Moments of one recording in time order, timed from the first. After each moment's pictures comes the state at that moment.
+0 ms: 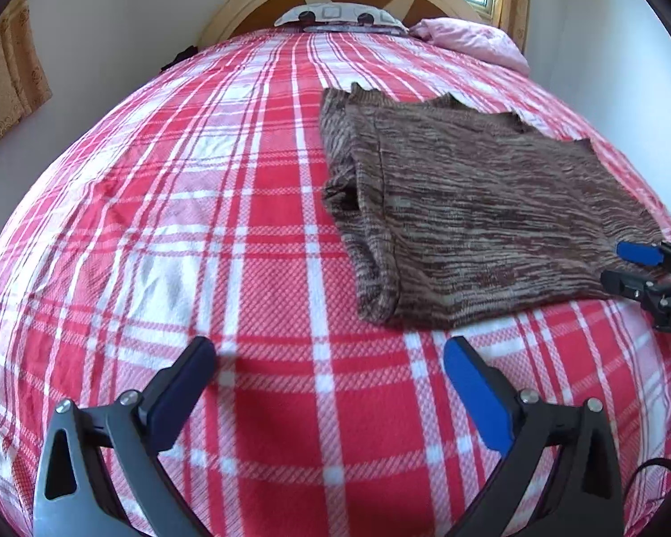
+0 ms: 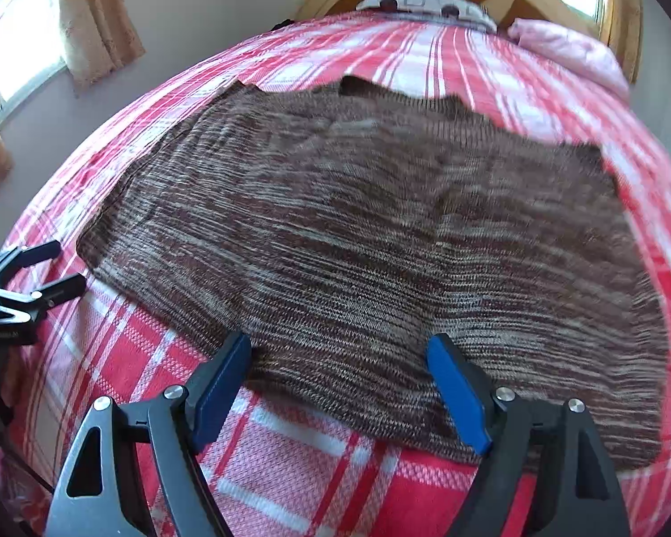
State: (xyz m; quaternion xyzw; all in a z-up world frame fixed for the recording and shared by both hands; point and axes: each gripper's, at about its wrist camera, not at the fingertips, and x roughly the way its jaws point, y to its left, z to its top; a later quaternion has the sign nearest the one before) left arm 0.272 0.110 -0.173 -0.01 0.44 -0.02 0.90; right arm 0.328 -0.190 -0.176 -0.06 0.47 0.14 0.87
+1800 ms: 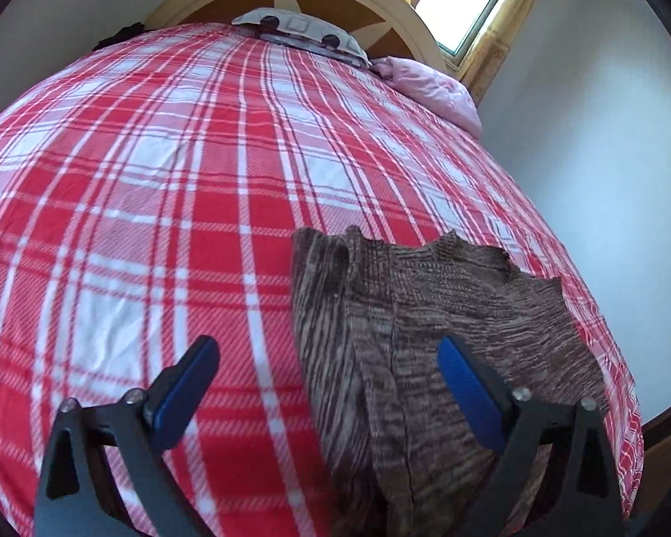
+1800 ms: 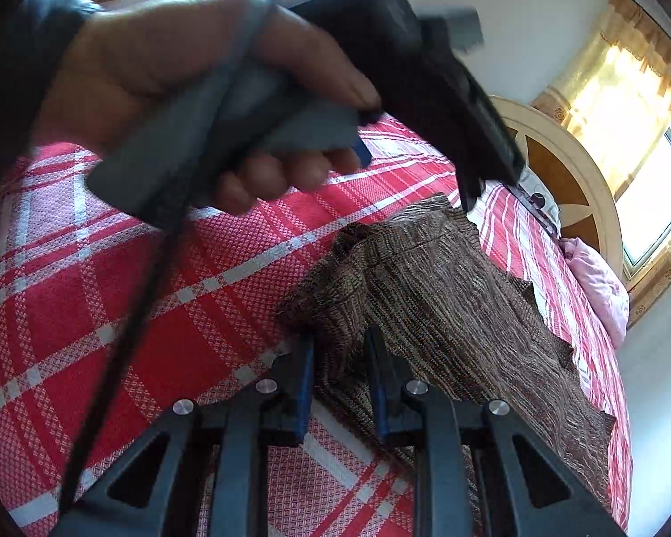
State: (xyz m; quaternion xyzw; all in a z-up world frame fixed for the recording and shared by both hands) left arm 0.454 0.143 -0.157 -0.14 0.42 -0.18 0.88; right arm 0.289 0.026 -0.194 -0.34 0.29 0.21 0.87
